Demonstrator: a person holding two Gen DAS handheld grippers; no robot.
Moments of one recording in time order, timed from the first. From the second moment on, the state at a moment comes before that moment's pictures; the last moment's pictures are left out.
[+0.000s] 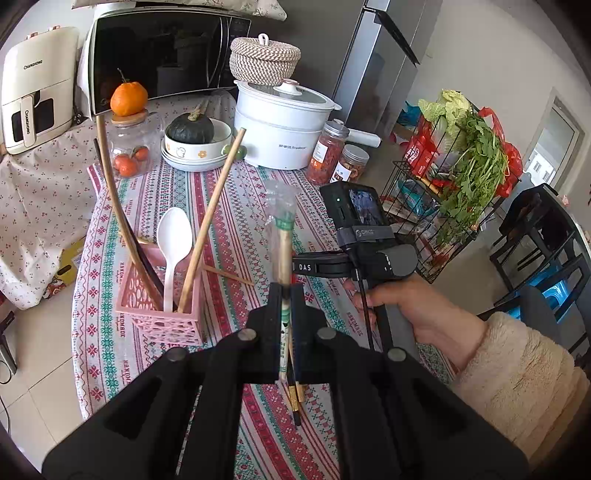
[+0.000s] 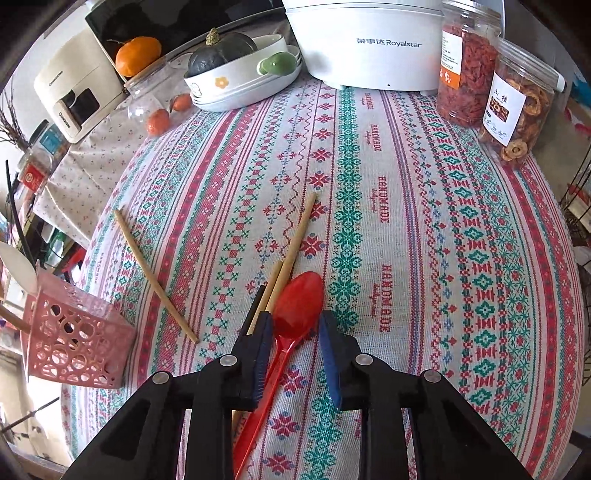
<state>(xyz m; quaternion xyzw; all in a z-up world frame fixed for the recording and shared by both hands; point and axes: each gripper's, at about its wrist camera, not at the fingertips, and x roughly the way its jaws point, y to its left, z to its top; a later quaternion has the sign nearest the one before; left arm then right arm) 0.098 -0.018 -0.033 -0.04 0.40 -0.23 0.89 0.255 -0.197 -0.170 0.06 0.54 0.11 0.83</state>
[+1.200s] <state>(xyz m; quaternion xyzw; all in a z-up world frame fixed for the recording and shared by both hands) 0.088 0.031 -0.020 -0.08 0.38 -0.23 0.90 0.255 -0.202 -0.147 0.03 0.48 0.09 0.87</state>
